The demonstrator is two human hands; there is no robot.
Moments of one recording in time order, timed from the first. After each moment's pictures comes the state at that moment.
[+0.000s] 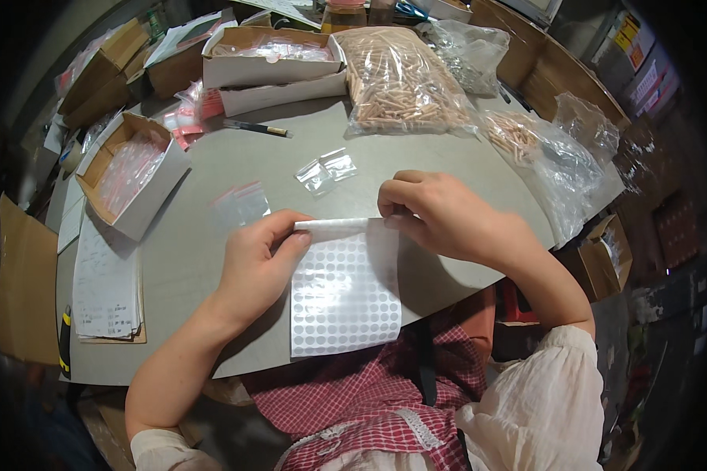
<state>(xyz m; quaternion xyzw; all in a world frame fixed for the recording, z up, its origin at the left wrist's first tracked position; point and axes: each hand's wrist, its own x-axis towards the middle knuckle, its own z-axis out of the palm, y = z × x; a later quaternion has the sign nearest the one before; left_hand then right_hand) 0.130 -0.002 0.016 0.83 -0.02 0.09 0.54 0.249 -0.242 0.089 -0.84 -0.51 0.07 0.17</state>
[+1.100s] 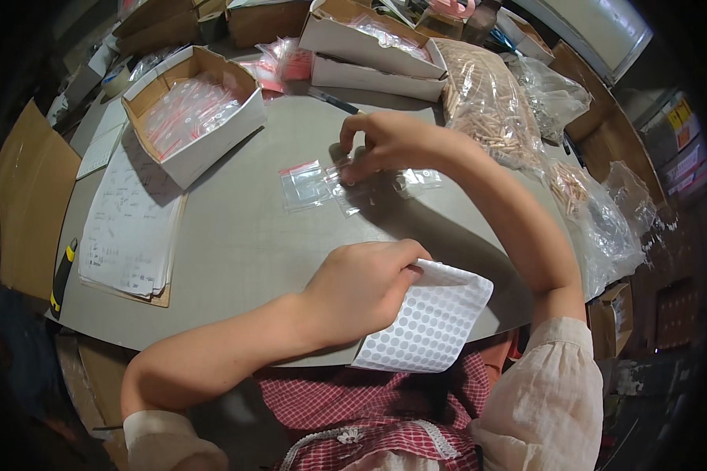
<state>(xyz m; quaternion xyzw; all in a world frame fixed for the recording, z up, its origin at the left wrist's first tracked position) 0.118 -0.022 -0.001 0.85 -0.13 0.15 0.48 0.318 -0.064 0.074 -0.81 -0.51 0.24 0.15</state>
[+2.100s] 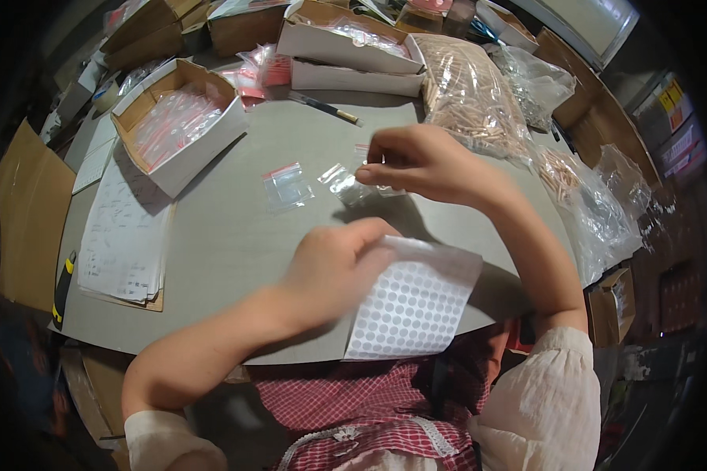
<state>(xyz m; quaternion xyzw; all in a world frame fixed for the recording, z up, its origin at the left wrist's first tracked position) 0.122 -0.015 0.013 0.83 -0.06 0.12 0.54 0.289 -0.135 0.091 -0.82 -0.48 0.21 0.24</state>
